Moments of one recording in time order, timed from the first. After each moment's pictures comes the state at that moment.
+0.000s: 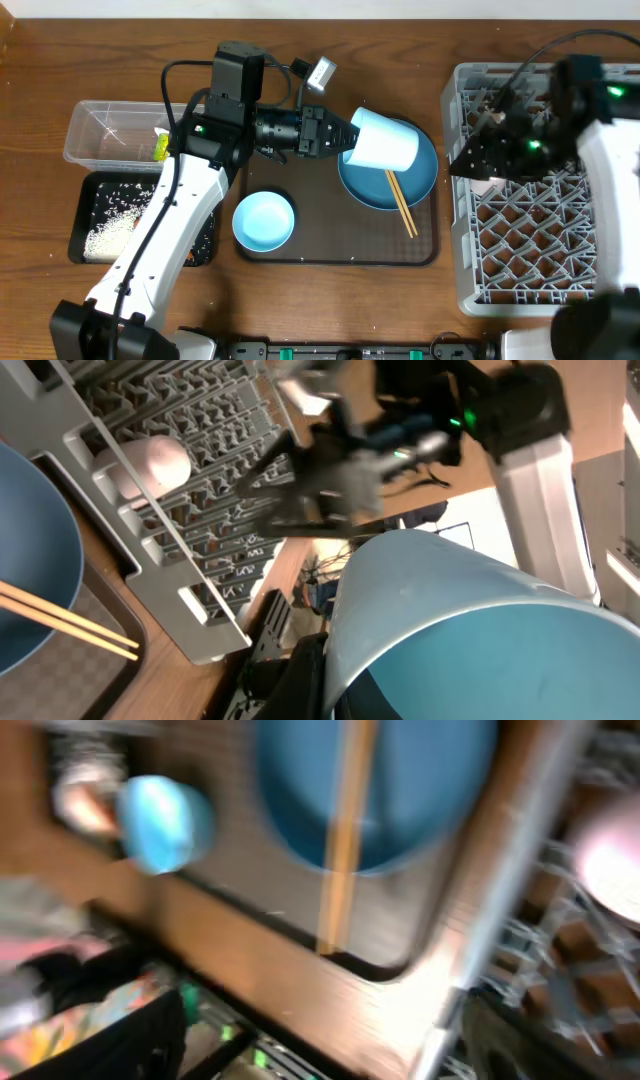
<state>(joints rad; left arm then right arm) -0.30 1.52 1.33 -0.48 1.27 -0.54 -0.12 1.58 1.58 -1.51 -0.63 -0.29</state>
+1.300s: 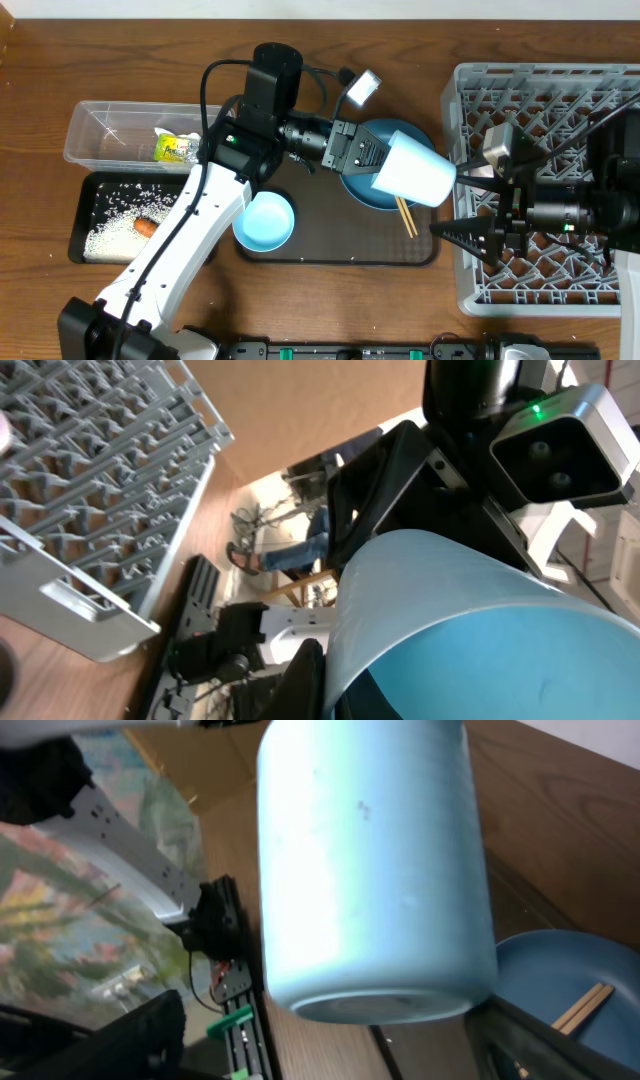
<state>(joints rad) -0.44 1.52 1.33 -0.27 1.41 -0.69 -0.02 1.21 1.55 -1.57 -1.12 -0.80</state>
